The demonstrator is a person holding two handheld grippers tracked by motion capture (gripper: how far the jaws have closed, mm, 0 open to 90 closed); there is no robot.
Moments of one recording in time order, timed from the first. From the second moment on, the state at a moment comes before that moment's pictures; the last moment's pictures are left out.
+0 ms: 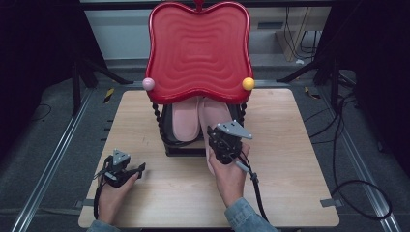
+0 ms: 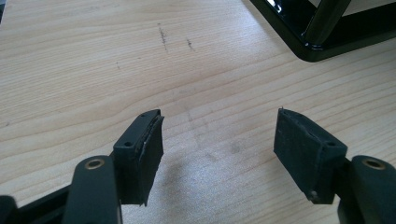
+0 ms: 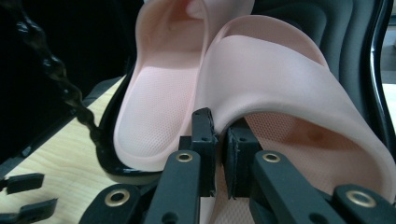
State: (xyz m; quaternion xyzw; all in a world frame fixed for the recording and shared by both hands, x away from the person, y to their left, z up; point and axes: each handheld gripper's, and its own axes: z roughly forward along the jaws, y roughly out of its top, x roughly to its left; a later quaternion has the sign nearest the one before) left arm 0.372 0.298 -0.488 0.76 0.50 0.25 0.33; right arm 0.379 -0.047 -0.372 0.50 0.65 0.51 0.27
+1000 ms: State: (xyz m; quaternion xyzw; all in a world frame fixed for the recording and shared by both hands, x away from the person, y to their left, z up) left arm 0.372 0.296 -0.488 0.76 0.50 0.25 0.34; right arm 0.429 -0.020 -0.375 0.50 0.67 0.47 0.28
